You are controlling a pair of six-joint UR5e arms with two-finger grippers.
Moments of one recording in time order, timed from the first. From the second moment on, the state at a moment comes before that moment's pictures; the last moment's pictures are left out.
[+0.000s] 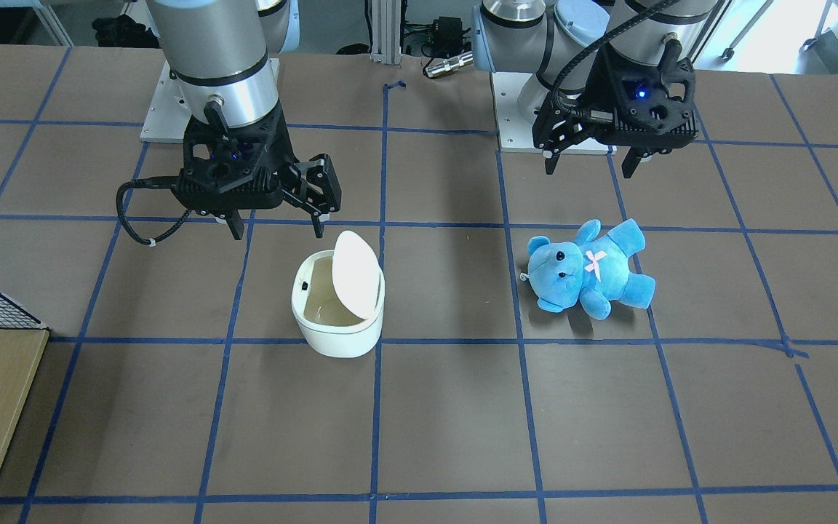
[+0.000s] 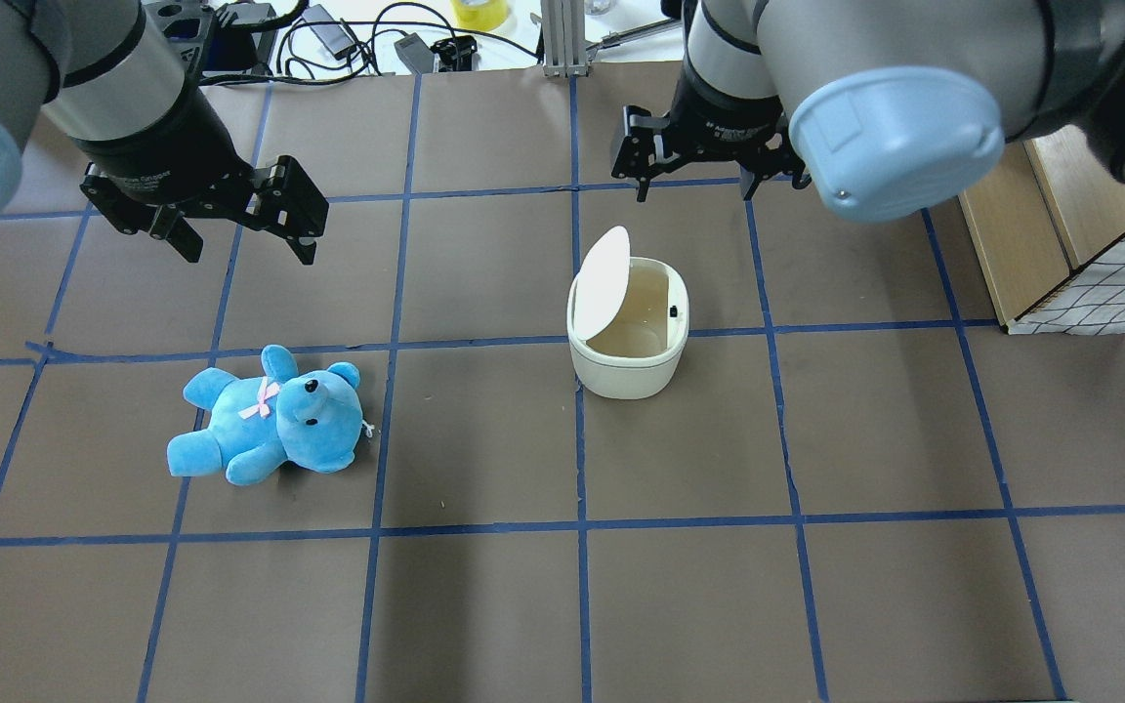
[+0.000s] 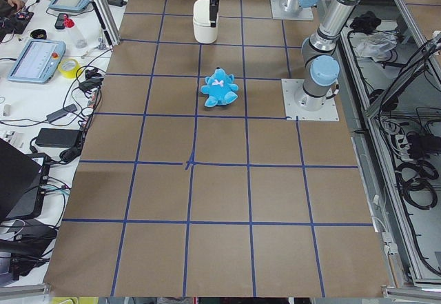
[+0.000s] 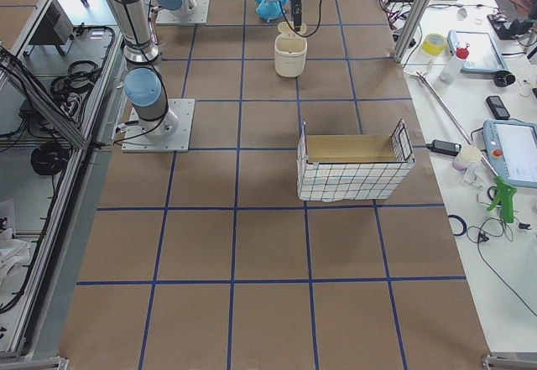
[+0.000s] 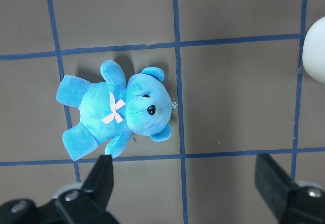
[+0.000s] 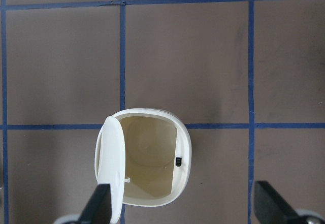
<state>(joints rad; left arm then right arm) -1.58 -1.51 -1.59 -1.58 1.60 0.04 1.78 -1.45 1.50 -1.78 -1.55 0.22</state>
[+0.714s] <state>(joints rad) -1.58 -1.51 -1.59 -1.58 1.60 0.04 1.73 -1.47 1.44 -1.65 -1.59 0.13</state>
